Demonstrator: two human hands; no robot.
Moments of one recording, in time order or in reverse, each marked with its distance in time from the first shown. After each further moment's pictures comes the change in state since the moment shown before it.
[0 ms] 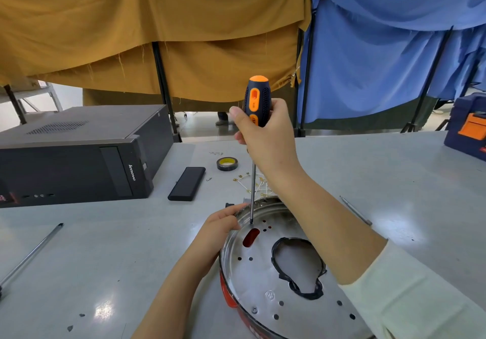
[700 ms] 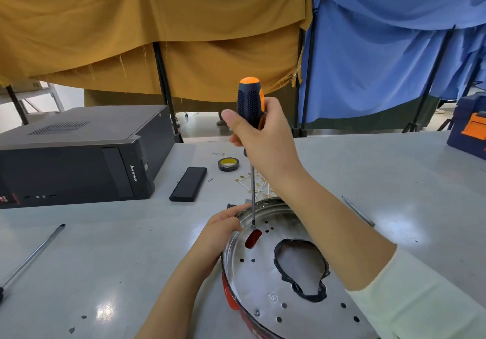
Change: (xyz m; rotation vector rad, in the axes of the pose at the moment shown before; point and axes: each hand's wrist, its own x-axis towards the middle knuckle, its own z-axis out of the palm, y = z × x) left_hand -0.001 0.002 0.000 0.030 0.001 0.008; right_hand -0.004 -0.003 0.000 -0.007 -0.114 -0.060
